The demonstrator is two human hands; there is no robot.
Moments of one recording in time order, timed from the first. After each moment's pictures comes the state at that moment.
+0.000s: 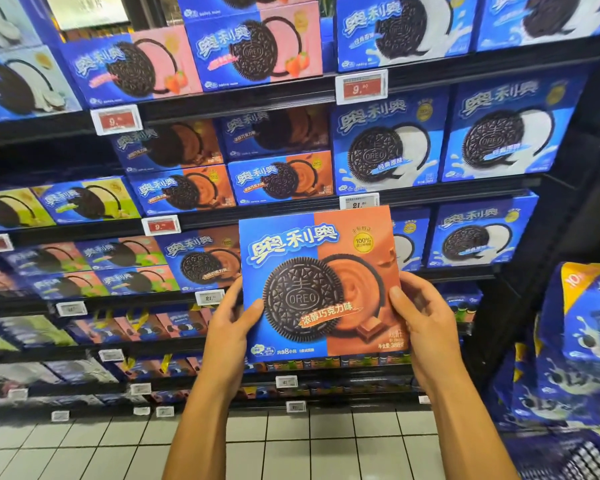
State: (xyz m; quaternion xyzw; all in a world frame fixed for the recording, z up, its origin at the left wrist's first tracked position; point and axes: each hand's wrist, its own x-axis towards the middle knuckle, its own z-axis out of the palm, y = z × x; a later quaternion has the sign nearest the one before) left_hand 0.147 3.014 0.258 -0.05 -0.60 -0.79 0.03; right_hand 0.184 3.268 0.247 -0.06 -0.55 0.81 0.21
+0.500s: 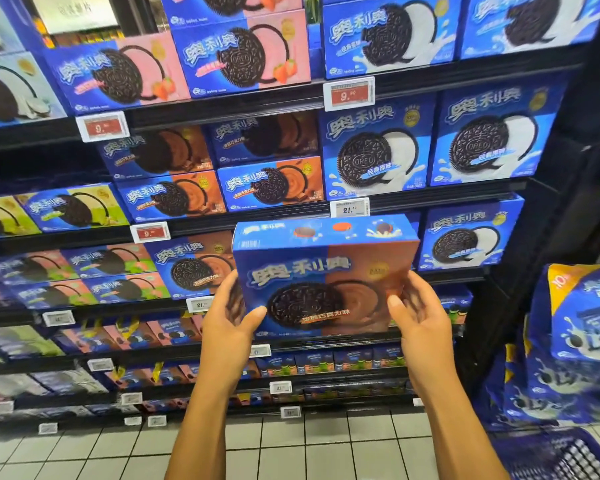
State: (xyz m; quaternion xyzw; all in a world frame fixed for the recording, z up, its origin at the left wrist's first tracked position) left_hand 0.142 3.022 0.265 -0.07 -0.70 -0.70 0.11; right_hand 0.183 3.271 0.242 -0.06 -0.60 0.75 0.26
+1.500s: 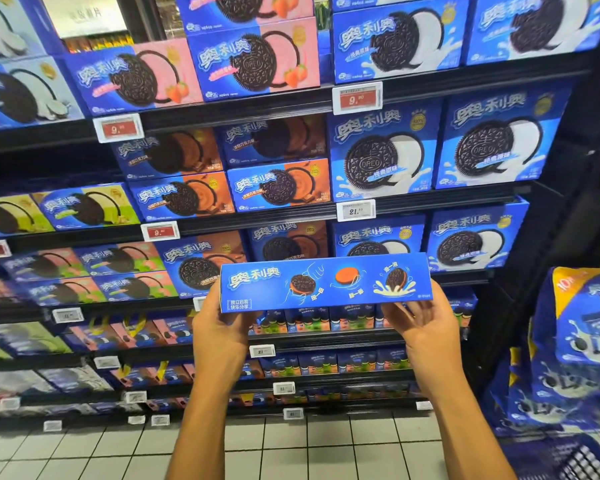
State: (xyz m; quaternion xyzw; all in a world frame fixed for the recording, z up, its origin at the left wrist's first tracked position) left_hand 0.156 3.011 0.275 -0.06 -0.74 -0.62 0.24; right_hand 0.190 3.268 0.245 0.02 -0.56 0.79 0.25
